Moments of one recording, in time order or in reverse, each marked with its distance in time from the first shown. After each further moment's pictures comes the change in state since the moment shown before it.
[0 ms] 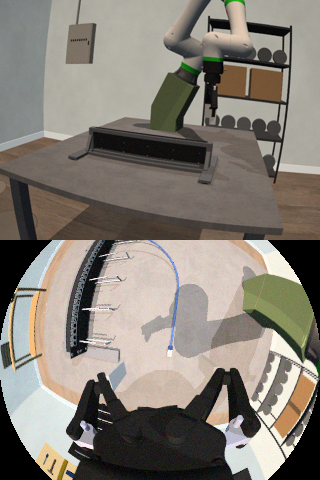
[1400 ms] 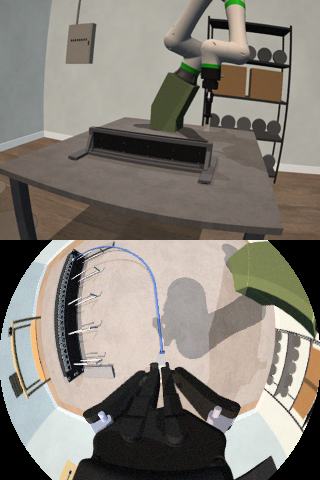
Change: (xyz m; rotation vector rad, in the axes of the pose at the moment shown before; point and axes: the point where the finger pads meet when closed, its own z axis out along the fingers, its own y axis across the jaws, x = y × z) arm 0.004 0.030 0.032 0.037 0.009 0.220
